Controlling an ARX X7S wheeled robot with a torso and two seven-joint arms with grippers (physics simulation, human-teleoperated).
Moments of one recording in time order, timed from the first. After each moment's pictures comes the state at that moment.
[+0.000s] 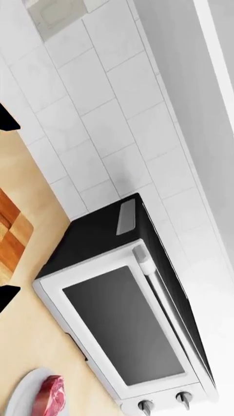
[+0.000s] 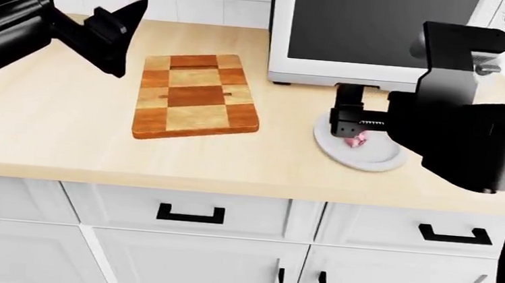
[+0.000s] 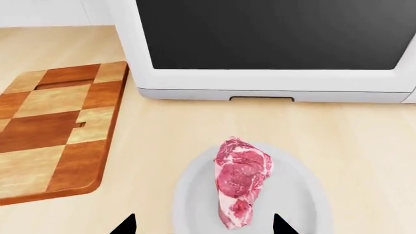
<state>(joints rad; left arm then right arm) -1.19 -0.63 0.13 0.40 -0.54 -1.20 0.35 1.21 0.48 -0.18 0.05 1.64 1.40 1.04</state>
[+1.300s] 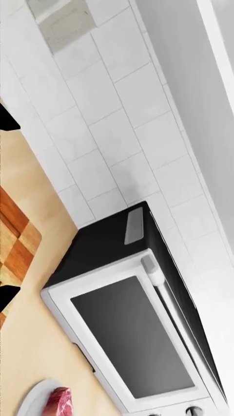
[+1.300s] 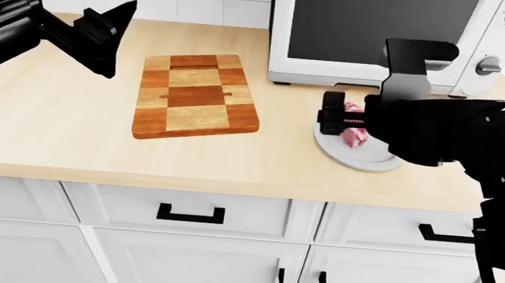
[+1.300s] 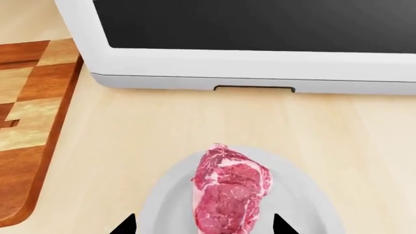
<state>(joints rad) -1.20 -0.66 0.14 0.40 -0.55 -1.21 0.34 1.29 0.43 -0.47 0.34 1.21 1.18 0.63</state>
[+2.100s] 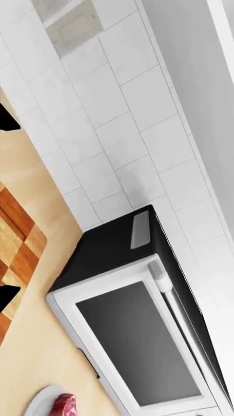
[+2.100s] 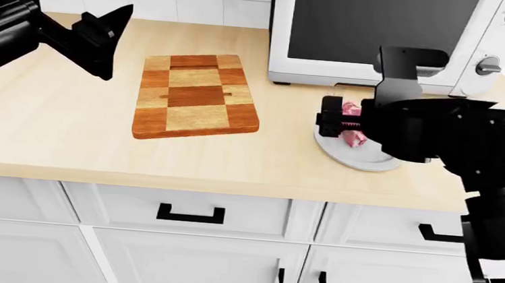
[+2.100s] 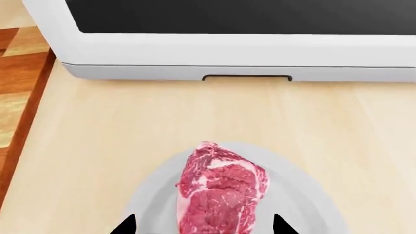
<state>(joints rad) -1.18 -0.68 0.14 0.38 -0.55 -1.19 0.33 1.31 0.39 -0.54 0.48 1.13 1.11 0.55</state>
